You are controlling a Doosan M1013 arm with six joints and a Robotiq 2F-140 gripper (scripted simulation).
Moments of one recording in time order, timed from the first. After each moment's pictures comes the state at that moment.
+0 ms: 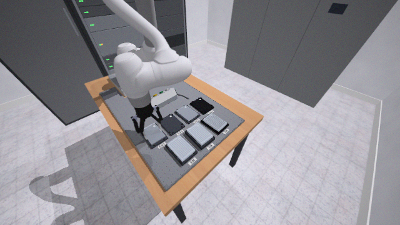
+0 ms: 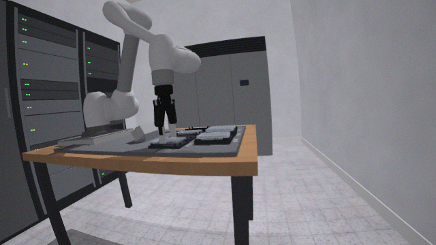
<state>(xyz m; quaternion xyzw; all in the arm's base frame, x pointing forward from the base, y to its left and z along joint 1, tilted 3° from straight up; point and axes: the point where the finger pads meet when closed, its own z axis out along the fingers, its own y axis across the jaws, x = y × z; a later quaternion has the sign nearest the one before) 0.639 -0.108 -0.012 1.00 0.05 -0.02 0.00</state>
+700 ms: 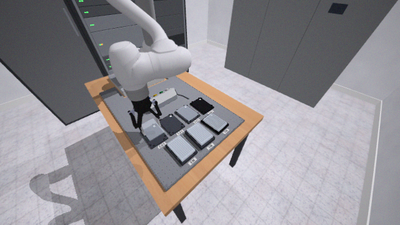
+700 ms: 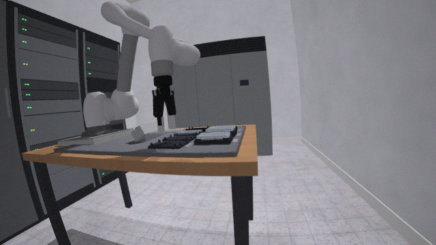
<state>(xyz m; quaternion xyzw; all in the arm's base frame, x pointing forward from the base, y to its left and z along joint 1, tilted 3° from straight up) 0.641 -0.108 0.025 1.00 0.05 -0.02 0.00</state>
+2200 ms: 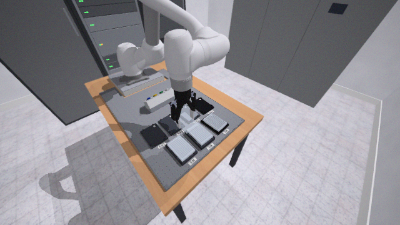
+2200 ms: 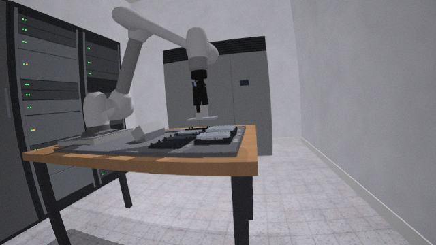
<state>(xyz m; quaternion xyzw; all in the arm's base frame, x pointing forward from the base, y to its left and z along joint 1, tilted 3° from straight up) 0.732 0.057 0.051 1.00 0.05 -0.02 0.00</state>
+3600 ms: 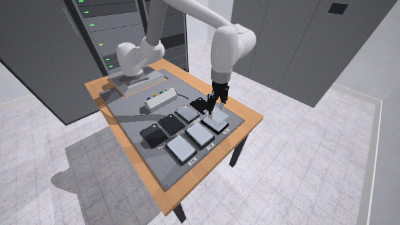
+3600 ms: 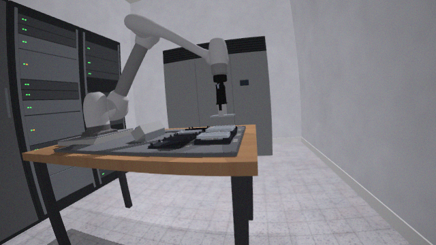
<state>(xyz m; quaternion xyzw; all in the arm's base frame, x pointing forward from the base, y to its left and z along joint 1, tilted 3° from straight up) 0.776 0.234 0.044 1.00 0.05 -0.02 0.00</state>
